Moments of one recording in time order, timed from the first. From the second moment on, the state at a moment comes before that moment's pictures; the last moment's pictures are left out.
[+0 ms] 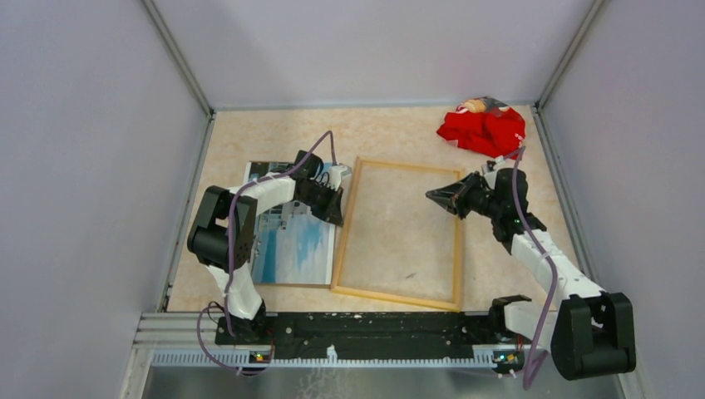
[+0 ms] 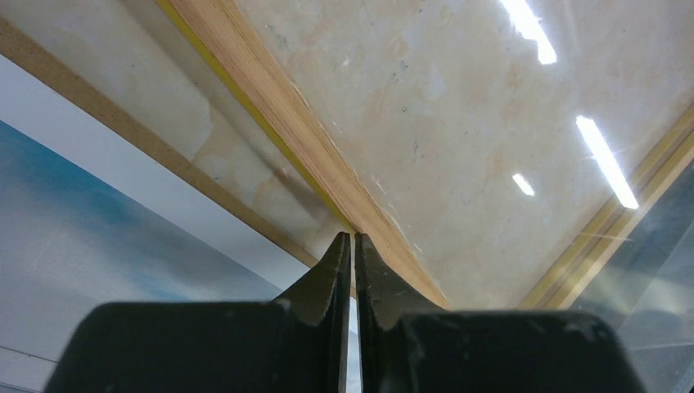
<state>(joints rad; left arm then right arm) -0.36 1.80 1.09 -0.44 0.64 0.15 0.13 1.07 0.55 0.09 -0.63 1.25</state>
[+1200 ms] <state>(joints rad) -0.36 1.80 1.09 -0.44 0.64 0.16 0.12 1.07 0.49 -0.03 -0.58 0.98</state>
